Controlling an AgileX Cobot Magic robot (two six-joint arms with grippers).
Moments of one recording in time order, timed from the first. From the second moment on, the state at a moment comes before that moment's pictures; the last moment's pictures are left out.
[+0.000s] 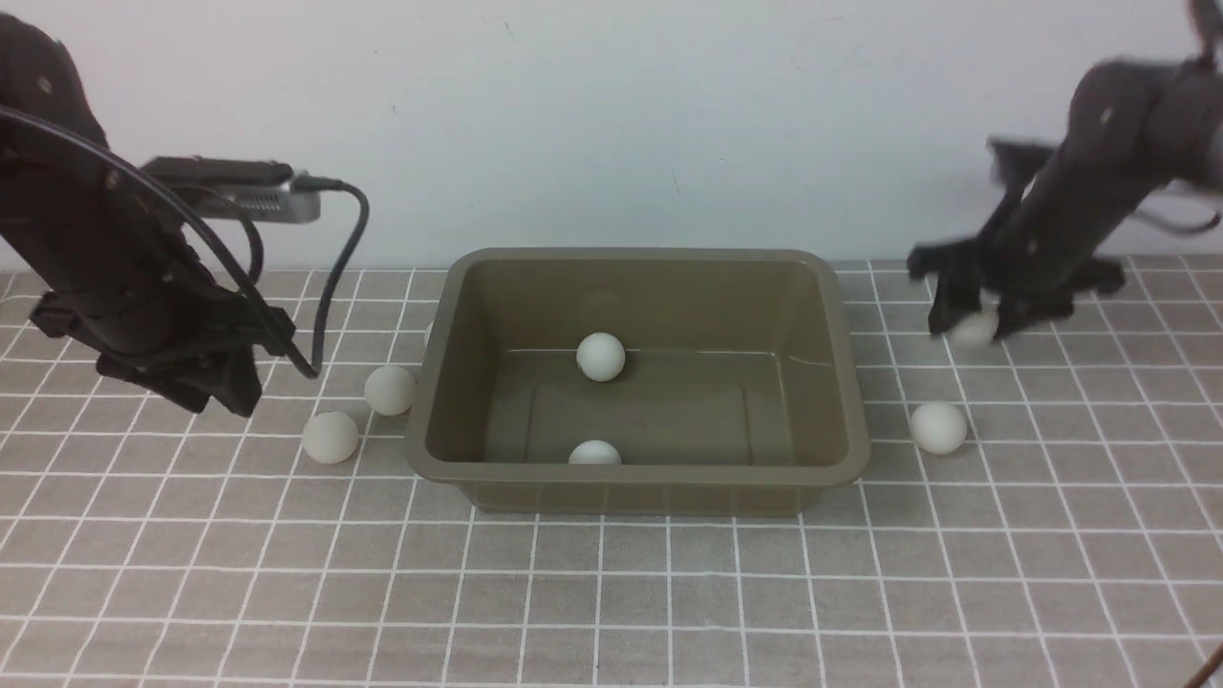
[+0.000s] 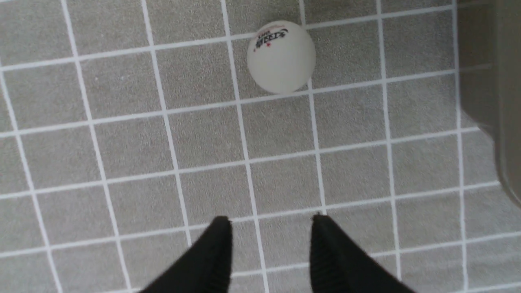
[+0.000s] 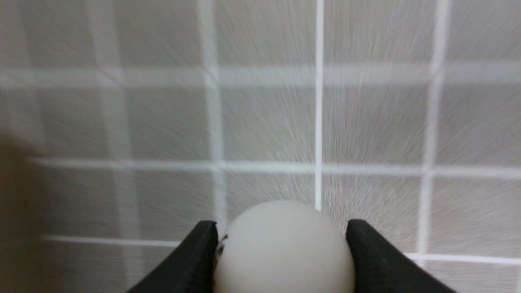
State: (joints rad) right arm 0.06 2.09 -1.78 0.14 1.05 0.11; left arm 0.00 1.76 -1.38 -0.12 1.06 0.19
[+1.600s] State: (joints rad) right arm 0.07 1.75 -1.34 0.10 1.00 0.05; left arm -0.19 1.72 -1.49 -0.21 0.78 0.25
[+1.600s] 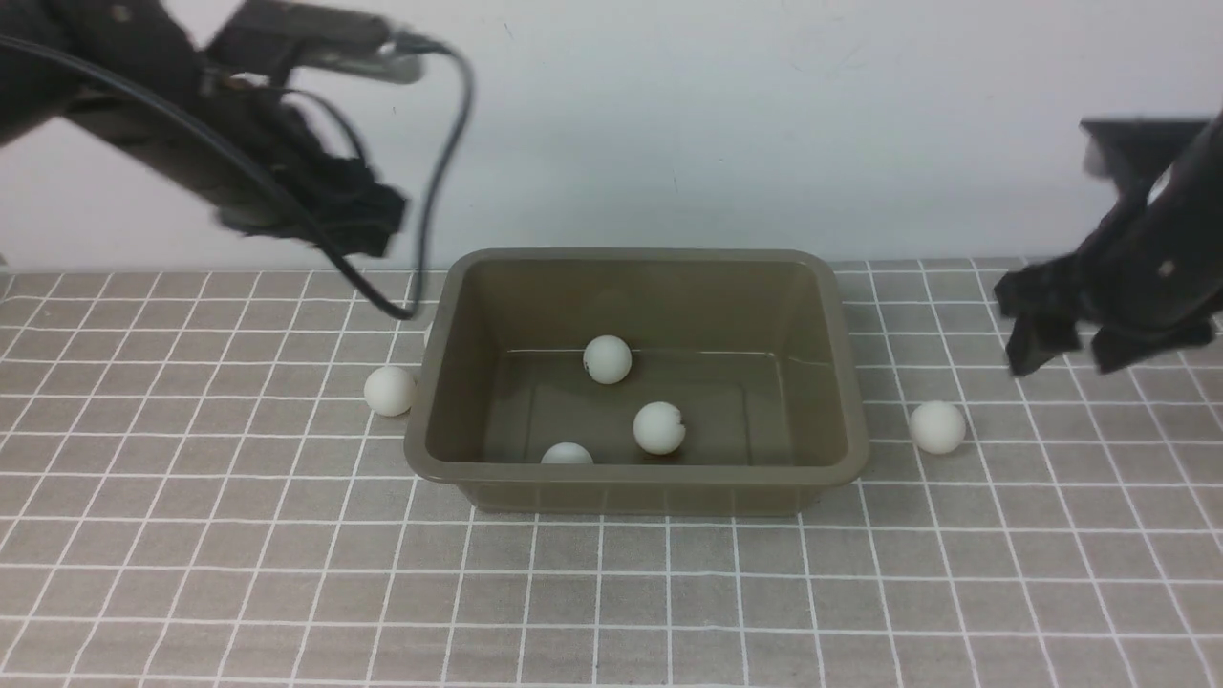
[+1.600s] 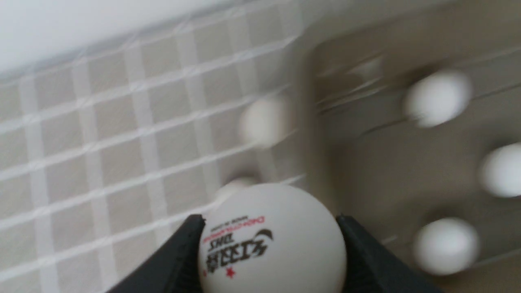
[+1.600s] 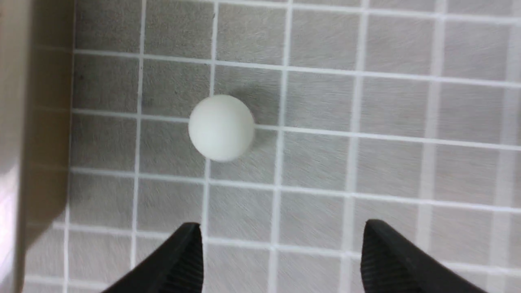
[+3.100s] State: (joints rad) right arm 0.33 1.86 -1.59 0.28 1.02 -0.09; left arm -0.10 1.99 -1.48 -0.24 0.78 0.44
